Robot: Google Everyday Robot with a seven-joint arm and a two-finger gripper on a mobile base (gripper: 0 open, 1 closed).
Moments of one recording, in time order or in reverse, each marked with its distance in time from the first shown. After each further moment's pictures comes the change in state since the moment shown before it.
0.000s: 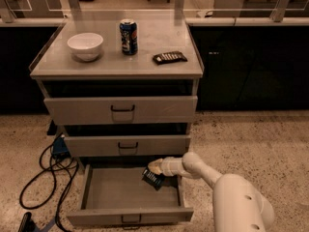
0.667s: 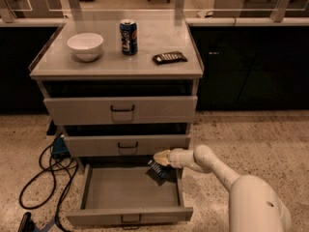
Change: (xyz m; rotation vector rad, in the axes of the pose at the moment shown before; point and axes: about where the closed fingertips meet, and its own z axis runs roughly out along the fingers) arm -0.055 -0.018 -0.066 0.005 -0.121 0.028
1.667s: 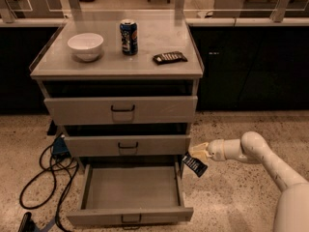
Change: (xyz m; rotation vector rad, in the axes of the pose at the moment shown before) arm -0.033 -0.007 -0.206 -0.052 0.065 0.068
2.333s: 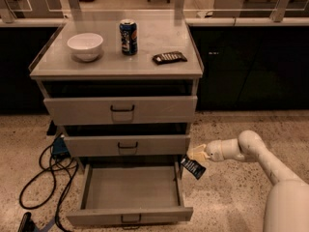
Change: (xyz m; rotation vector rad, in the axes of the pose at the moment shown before) arm 0.008 0.004 0.006 -0.074 0.034 0.011
